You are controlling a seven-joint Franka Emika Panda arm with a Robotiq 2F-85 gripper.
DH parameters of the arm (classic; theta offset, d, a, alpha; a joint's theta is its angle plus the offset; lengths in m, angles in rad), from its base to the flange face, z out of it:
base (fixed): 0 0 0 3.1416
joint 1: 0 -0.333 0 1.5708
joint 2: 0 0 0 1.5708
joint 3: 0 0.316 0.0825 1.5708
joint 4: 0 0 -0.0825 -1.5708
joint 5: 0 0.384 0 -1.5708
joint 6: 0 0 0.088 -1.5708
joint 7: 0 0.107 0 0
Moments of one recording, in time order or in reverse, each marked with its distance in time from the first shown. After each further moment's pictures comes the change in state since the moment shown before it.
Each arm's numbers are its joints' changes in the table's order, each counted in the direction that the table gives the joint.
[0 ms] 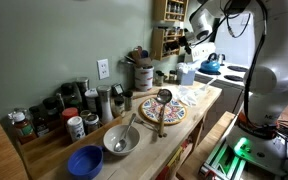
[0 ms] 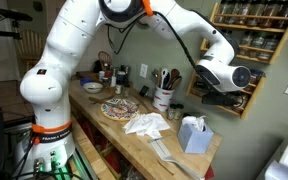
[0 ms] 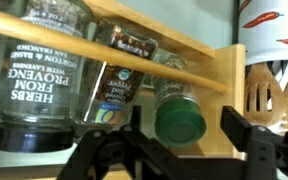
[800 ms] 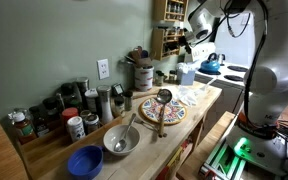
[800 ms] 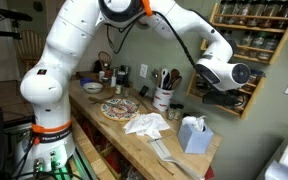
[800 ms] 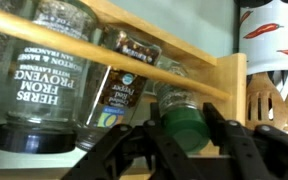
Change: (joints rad) arm -0.005 -0.006 0.007 0.002 -0.042 -0.045 0.009
